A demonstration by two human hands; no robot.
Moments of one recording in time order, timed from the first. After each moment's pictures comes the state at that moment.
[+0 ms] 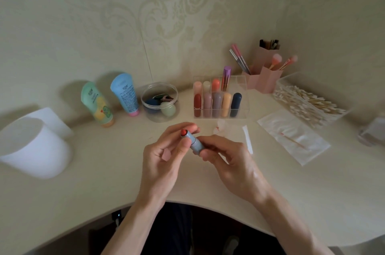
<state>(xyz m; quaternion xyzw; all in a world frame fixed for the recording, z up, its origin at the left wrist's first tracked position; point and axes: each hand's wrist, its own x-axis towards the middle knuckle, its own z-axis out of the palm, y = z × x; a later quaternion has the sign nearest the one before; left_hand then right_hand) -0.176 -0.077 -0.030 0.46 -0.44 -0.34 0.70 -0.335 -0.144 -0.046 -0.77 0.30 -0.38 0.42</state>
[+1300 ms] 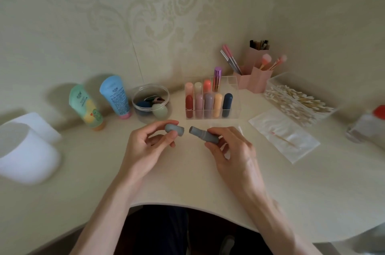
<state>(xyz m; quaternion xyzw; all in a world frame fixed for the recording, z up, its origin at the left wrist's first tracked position) -0.131 -0.108 -0.038 0.57 -0.47 -0.34 0.58 -0.345 -0.148 -0.053 -0.76 0.44 -0.43 0.22</state>
